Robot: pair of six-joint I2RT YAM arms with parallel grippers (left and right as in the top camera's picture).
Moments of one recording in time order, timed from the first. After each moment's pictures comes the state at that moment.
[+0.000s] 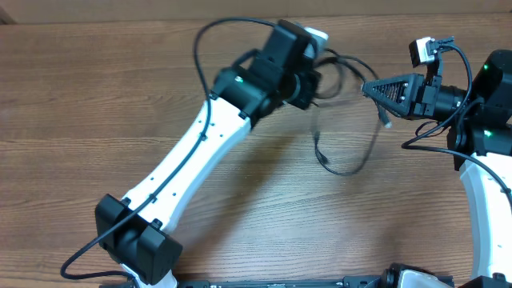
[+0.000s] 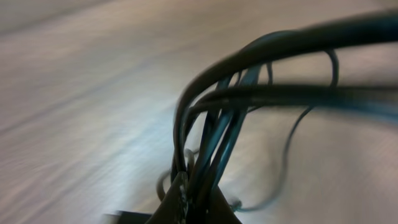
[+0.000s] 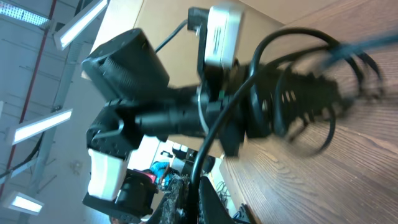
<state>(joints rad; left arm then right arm) -0.62 1.84 1.85 -0.79 0.07 -0.19 -0.23 1.35 1.12 -0.08 -1.54 0.82</state>
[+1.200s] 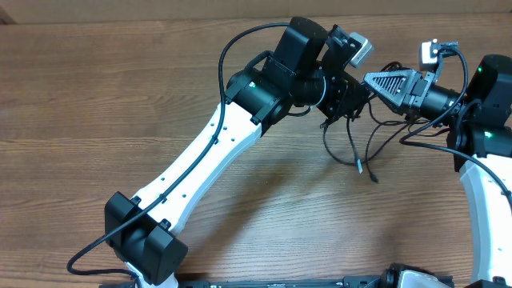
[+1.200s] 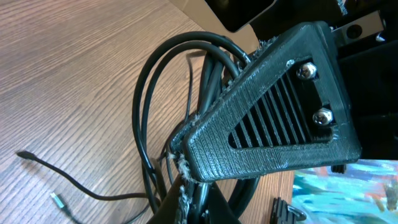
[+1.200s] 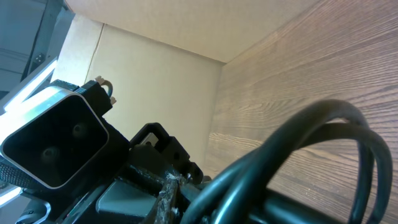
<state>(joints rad) -0.68 1.86 1.85 -0.56 0.62 -0.21 -0.22 1.34 1.12 -0.25 -1.24 0.78</state>
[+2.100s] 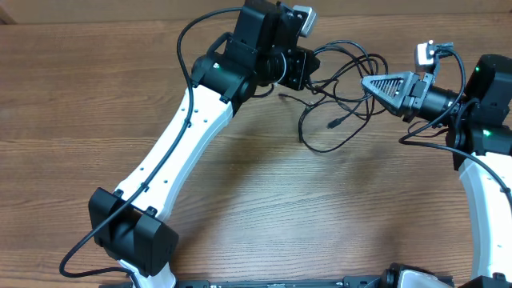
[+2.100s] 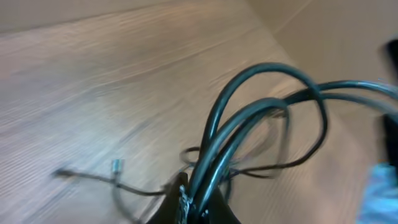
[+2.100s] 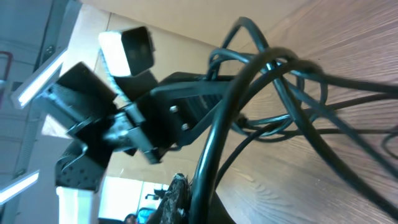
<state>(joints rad) -0.51 1.86 1.85 -0.64 0.44 -0.23 -0.23 1.35 1.12 -0.25 -1.32 0.78</state>
